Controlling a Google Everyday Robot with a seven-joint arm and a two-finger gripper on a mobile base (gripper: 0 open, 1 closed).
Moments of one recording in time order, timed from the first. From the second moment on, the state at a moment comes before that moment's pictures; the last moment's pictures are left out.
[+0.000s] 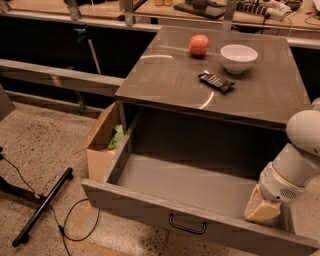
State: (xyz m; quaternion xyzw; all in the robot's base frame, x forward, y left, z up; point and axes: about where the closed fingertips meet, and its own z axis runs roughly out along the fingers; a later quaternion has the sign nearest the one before) arm 0.381 -0.248 0.673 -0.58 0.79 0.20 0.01
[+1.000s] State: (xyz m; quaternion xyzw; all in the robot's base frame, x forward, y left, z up) arm 0.349 -0.234 0.688 -0.58 0.78 0.23 -0.01
